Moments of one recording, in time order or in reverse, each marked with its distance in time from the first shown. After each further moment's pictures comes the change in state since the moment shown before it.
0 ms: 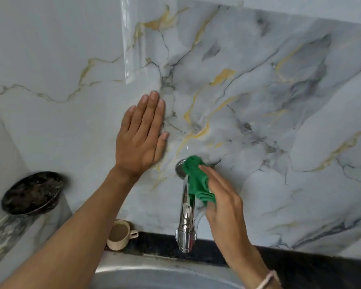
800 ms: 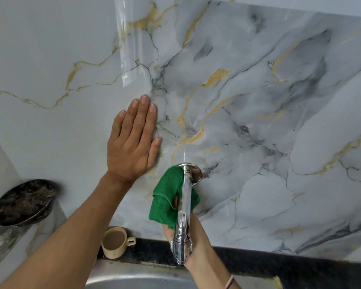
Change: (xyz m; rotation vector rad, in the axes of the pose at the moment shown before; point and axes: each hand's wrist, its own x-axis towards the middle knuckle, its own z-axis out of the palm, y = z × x) left_hand -0.003 -0.002 0.005 0.007 0.032 0.031; right_hand -0.018 -0.006 0.069 1.926 -0.090 1.250
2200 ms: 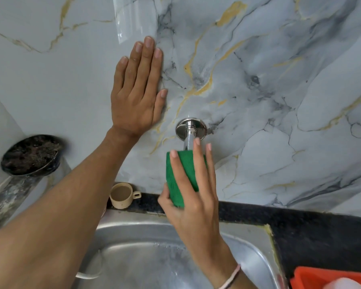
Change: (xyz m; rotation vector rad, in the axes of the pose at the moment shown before) left_hand 0.001 0.005 0.001 0.011 0.011 -0.047; right_hand -0.060 0.029 -0.001 -1.985 0.079 -1.504
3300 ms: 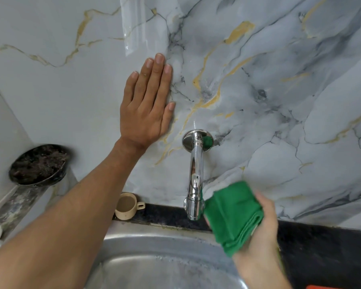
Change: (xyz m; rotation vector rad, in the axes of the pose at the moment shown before) left_hand -0.005 -0.001 0.002 -0.021 0.016 -0.015; right_hand -0.009 0.043 -0.054 1.368 0.180 1.358
